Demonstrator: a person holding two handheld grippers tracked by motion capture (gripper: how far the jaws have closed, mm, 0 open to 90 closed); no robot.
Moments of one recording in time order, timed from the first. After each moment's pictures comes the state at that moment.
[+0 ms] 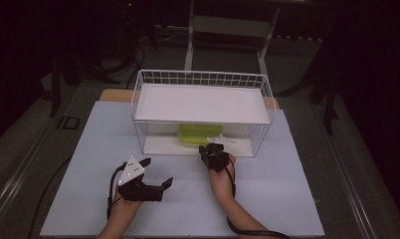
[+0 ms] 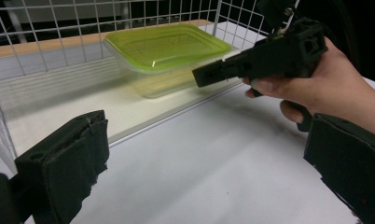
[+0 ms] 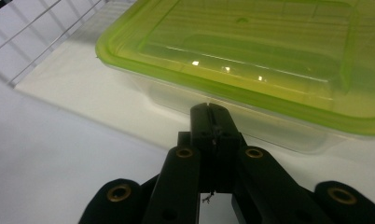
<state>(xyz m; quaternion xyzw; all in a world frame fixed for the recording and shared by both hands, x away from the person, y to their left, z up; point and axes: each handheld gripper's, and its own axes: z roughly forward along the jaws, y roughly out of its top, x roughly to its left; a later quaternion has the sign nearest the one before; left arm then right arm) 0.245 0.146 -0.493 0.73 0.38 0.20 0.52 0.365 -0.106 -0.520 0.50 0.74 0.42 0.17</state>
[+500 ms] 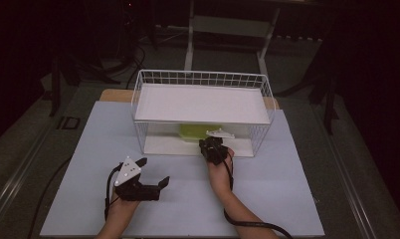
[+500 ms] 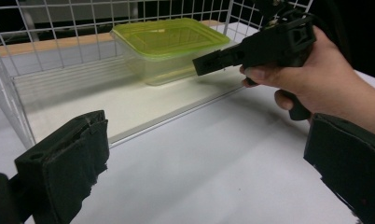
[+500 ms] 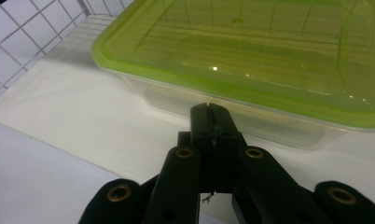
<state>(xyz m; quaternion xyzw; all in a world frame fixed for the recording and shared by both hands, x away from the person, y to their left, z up) 0.244 0.154 -0.495 0.73 0.40 0.20 0.53 0.387 -0.103 -0.520 0.51 0.73 0.41 0.19</state>
